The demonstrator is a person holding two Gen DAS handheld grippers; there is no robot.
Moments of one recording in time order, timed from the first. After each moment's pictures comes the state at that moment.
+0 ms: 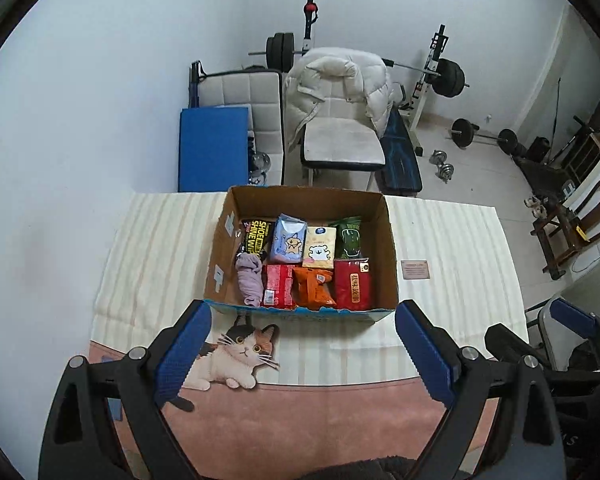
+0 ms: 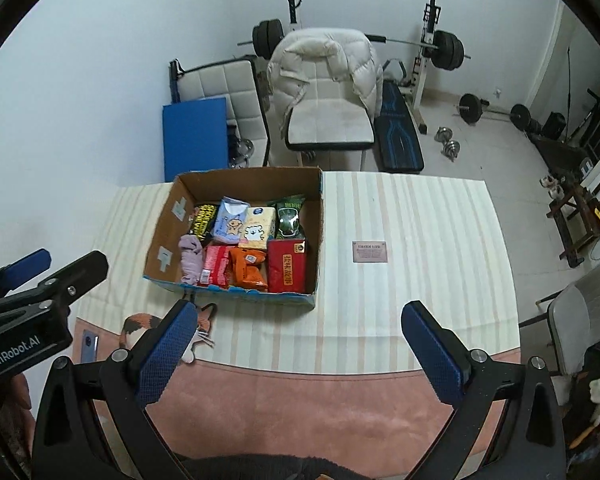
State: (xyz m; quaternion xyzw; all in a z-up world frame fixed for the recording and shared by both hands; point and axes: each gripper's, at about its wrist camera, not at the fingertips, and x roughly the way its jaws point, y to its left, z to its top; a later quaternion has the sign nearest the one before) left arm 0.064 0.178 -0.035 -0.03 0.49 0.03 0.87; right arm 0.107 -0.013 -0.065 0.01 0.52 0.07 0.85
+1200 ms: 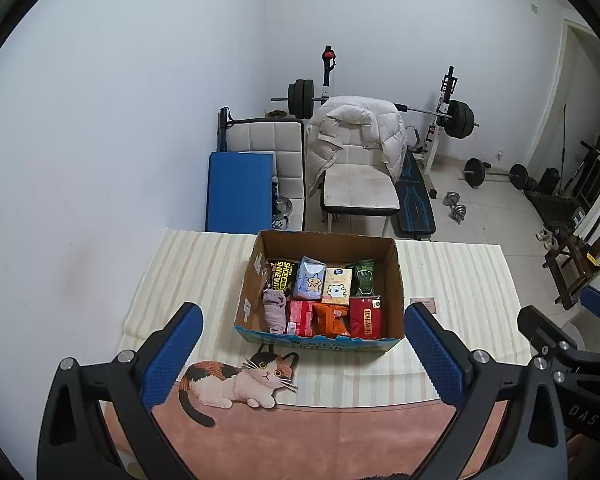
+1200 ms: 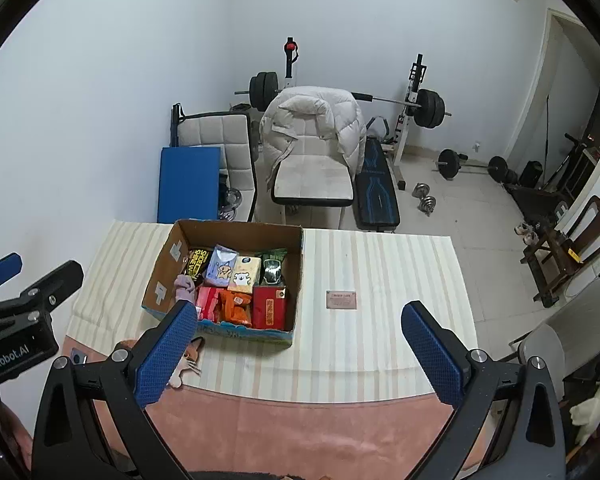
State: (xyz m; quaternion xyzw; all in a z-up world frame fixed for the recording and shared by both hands) left arm 0.029 0.182 0.010 -0.03 0.42 0.07 0.90; right arm 0.067 -0.015 0.012 -0.04 0.43 0.05 0.90
